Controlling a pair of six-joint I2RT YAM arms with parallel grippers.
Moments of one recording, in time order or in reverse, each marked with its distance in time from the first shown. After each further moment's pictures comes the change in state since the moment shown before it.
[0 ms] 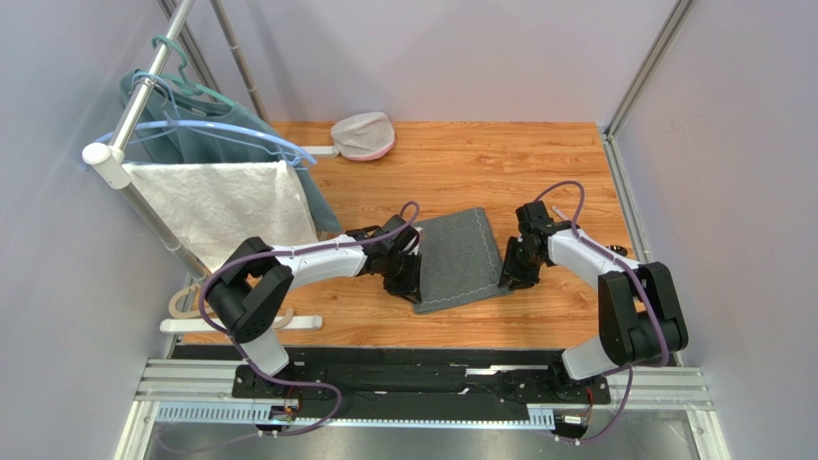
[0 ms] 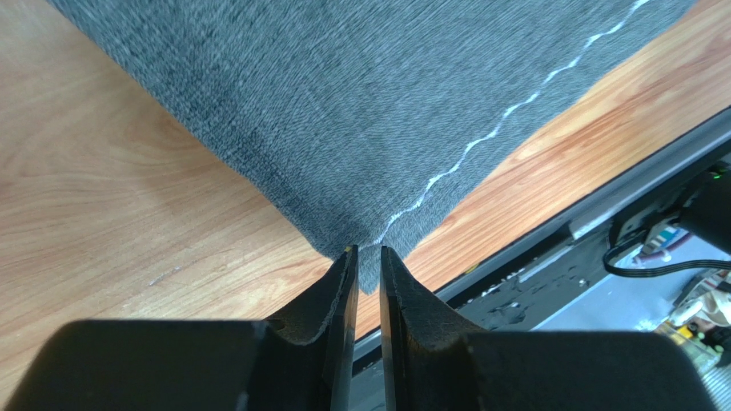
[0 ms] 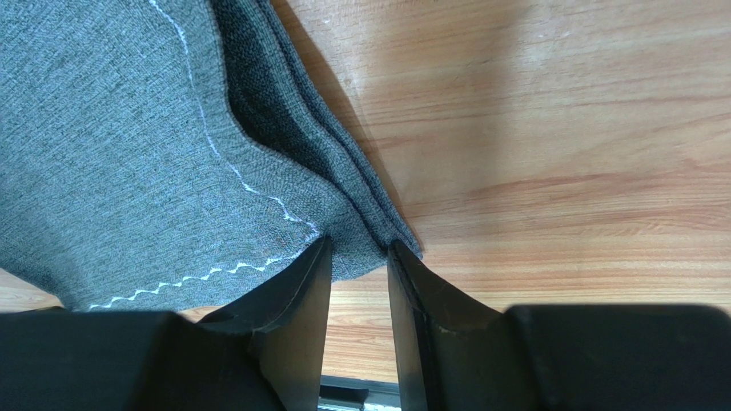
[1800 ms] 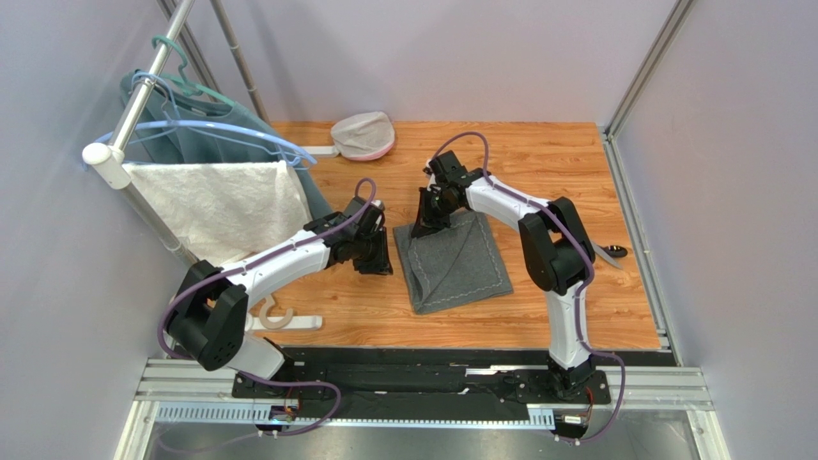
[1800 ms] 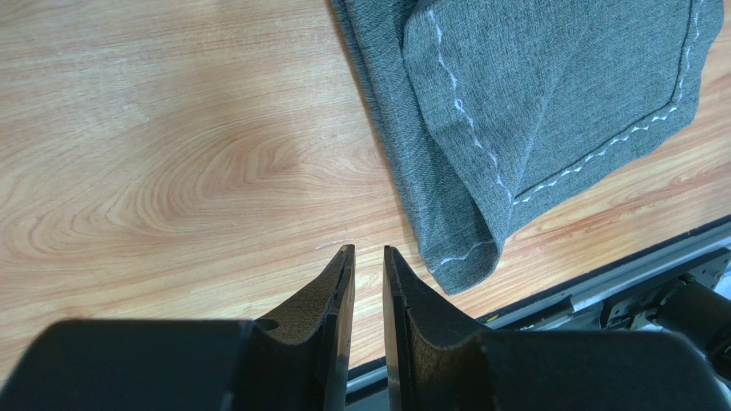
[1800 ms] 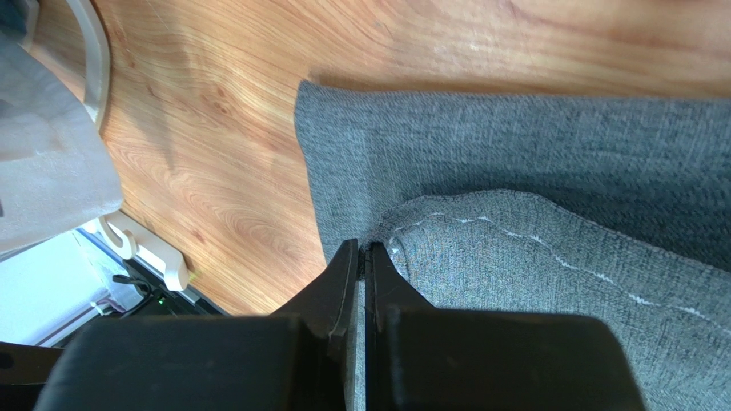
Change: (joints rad) left arm 0.170 -0.210 -0.044 -0.084 -0.176 -0.003; right arm 0.301 0.605 0.763 0.078 -0.283 0.065
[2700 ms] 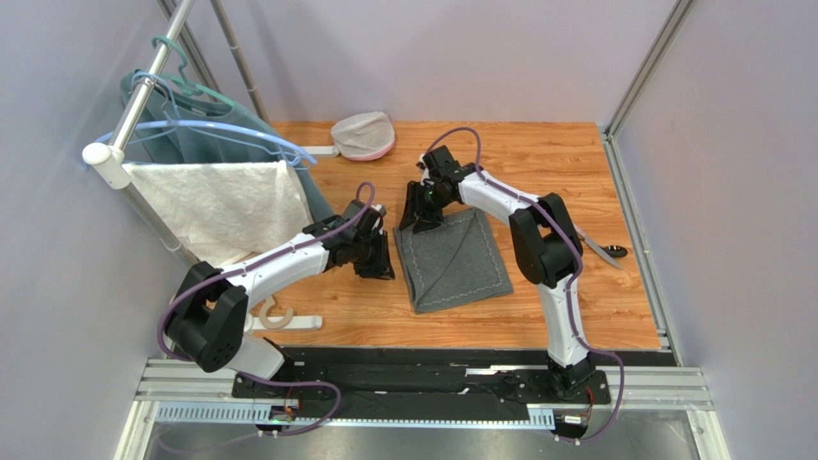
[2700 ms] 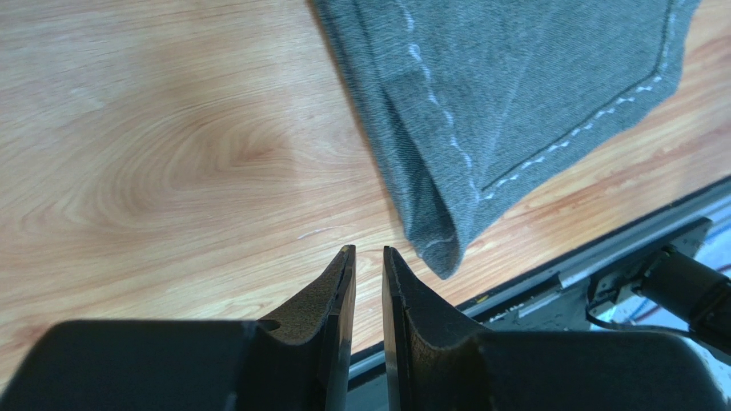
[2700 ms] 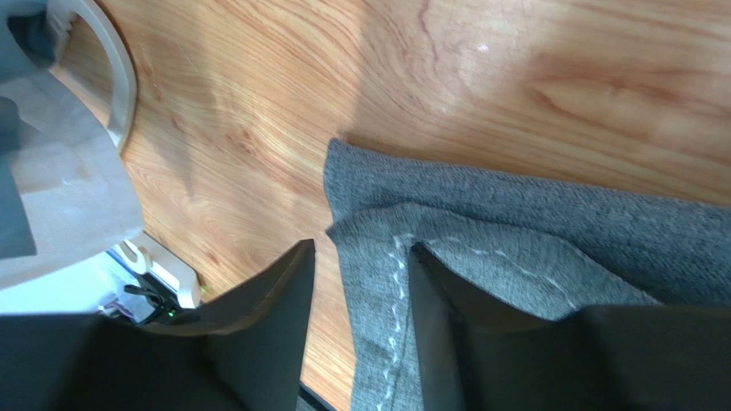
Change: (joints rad) left arm 0.006 -0.018 -0.041 0.024 0.058 -0.001; right arm 0.005 0.103 0.137 -0.006 -0.024 0.002
